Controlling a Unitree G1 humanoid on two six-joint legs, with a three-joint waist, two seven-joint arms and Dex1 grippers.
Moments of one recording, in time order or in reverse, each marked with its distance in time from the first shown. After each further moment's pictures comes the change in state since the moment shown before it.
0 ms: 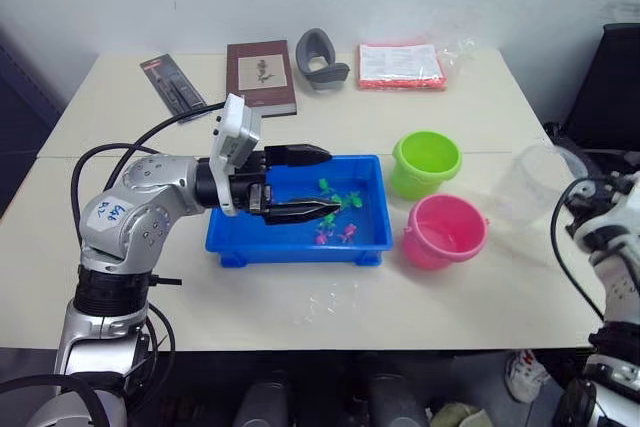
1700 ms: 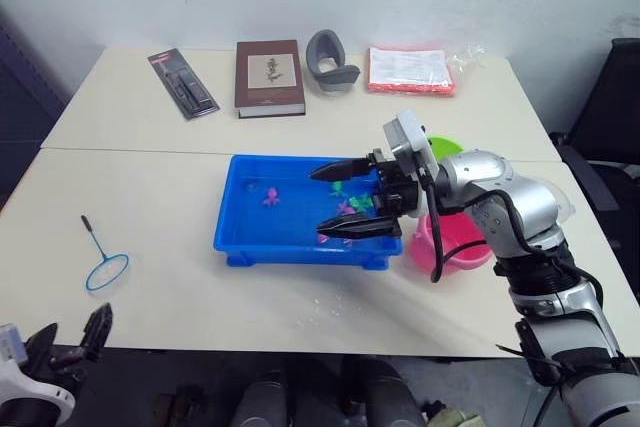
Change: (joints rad) left arm 1.229 -0.399 0.970 -0.598 -0.185 0.133 0.991; right arm -0.470 0.017 0.842 -0.218 0.156 -0.073 1.064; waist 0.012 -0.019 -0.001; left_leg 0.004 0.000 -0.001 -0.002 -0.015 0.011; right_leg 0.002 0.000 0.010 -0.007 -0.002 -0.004
